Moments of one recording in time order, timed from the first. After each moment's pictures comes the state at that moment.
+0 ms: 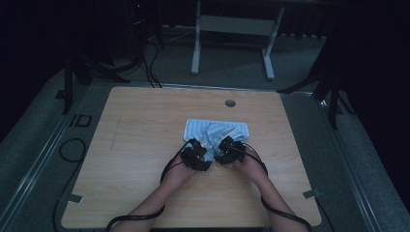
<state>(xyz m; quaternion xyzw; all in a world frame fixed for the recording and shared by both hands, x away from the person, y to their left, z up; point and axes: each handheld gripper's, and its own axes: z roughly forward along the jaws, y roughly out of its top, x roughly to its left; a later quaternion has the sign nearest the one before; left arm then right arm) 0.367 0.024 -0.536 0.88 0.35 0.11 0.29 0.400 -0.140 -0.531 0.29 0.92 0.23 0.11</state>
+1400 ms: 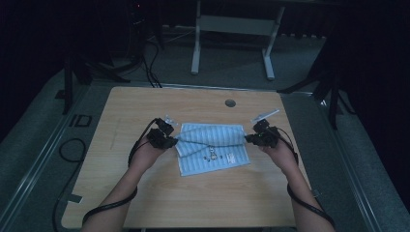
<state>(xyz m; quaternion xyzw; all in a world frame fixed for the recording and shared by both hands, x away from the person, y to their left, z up) 0.401 0.127 -0.495 0.86 0.42 0.11 0.27 0.422 -0.233 -0.465 0.36 0.88 0.27 0.11</state>
